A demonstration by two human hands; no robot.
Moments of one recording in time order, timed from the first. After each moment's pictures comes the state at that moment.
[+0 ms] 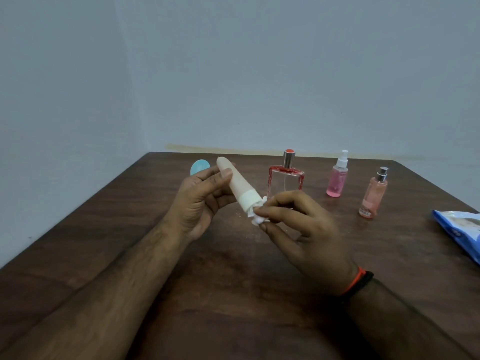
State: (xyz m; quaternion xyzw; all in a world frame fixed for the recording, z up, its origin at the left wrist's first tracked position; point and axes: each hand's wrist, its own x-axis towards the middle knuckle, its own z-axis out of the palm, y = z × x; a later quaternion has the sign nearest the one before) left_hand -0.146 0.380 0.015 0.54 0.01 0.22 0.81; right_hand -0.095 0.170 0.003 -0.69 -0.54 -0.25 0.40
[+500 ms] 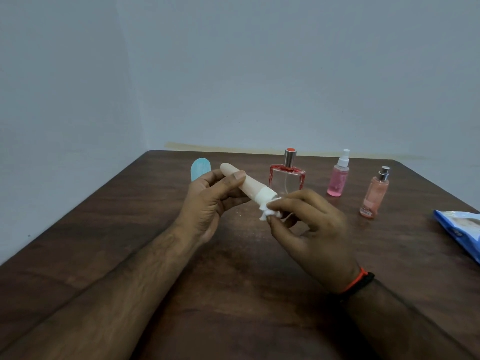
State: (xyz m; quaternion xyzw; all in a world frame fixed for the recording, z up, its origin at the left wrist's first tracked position) left_hand -0.139 0.366 0.008 0.55 0.01 0.26 0.80; right_hand -0.093 0.171 -0.001 -0.69 -0.49 -0.30 0.44
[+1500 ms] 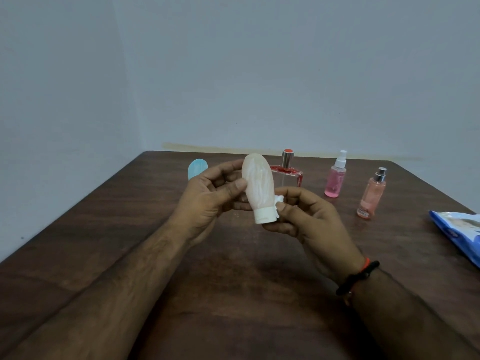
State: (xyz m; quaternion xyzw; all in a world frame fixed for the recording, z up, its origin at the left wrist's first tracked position) left_hand -0.147 0.363 0.018 0.61 -0.07 0.23 0.76; right_hand -0.073 0.176 -0.003 -0.54 -0.31 0.18 0.76
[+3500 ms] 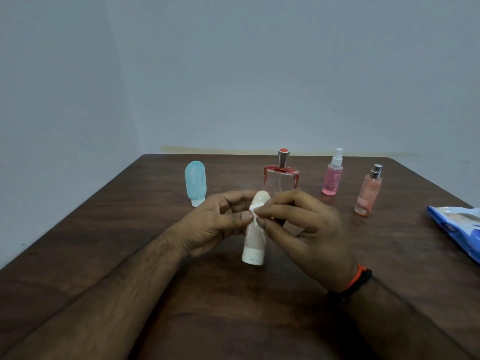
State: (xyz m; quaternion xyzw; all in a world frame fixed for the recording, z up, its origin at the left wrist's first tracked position) left_hand -0.149 0.365 0.002 0.64 -0.13 0.01 0.75; right_hand -0.095 0.167 0.008 -0.66 -0.53 -0.27 0.46
